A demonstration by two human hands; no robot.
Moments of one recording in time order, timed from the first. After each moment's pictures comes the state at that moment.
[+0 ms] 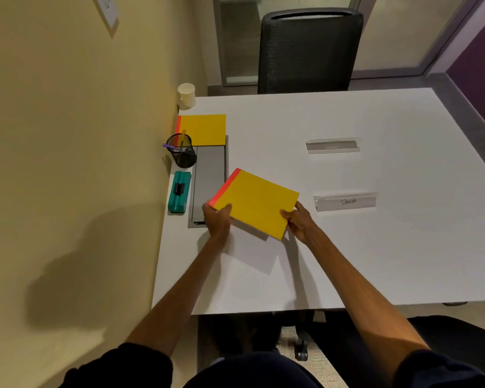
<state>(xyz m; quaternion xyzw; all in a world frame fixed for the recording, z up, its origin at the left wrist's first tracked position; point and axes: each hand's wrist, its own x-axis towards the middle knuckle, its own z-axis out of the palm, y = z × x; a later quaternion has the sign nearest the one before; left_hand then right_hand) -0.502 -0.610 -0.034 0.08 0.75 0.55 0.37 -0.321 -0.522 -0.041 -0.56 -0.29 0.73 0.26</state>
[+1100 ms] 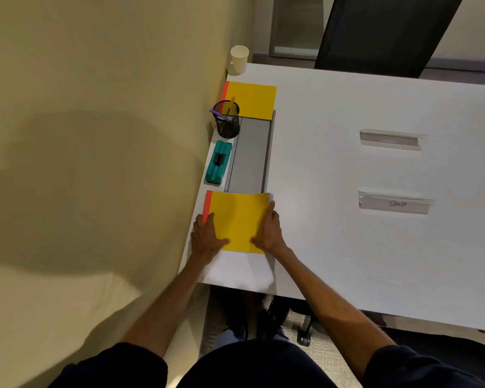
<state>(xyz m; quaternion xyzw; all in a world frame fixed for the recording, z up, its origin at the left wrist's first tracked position) -0.577 -0.752 -0.089 0.33 0.88 0.08 0.33 -0.432 -0.638 -0.087 -0.49 -0.75 0.44 -0.08</state>
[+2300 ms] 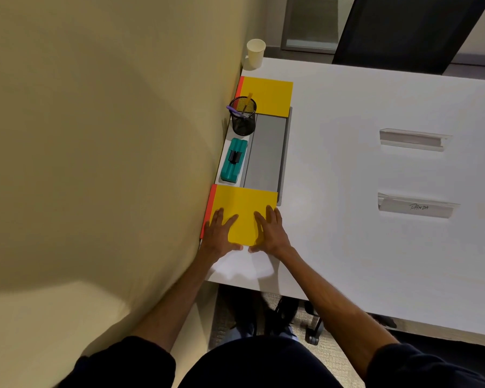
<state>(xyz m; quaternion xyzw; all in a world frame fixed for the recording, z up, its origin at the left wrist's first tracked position) -0.605 -0.759 -0.103 0.46 0.83 -0.01 0.32 -0.462 -0.651 -0.105 -0.39 -0.85 0.31 -0.18</state>
